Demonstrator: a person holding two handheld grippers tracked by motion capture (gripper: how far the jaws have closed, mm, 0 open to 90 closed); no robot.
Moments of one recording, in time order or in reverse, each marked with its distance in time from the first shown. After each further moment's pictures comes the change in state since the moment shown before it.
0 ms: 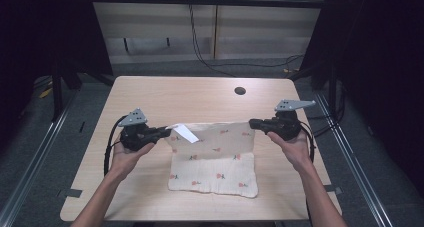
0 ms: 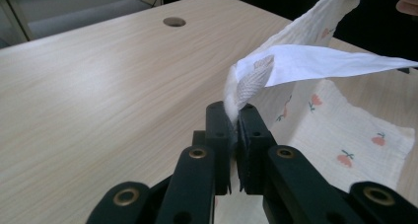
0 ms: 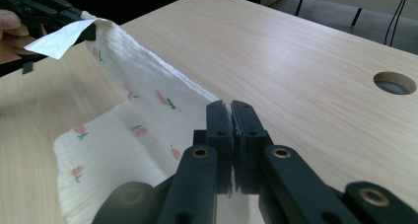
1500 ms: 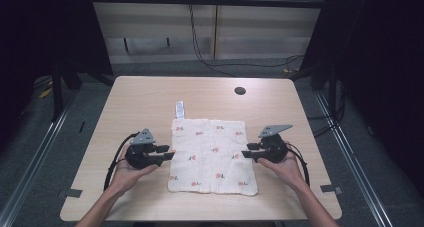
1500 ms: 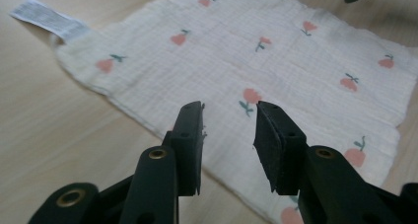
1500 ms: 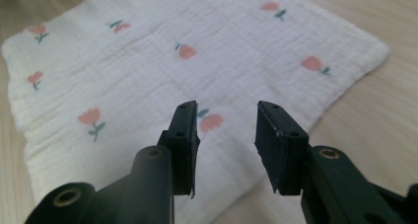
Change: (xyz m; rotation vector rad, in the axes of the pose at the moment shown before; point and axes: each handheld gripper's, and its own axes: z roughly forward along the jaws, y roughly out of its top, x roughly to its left) left arm -0.020 -0.047 0.017 0.180 -0.024 0.016; right arm 0.013 -0.070 0.041 0.238 -0.005 -0.024
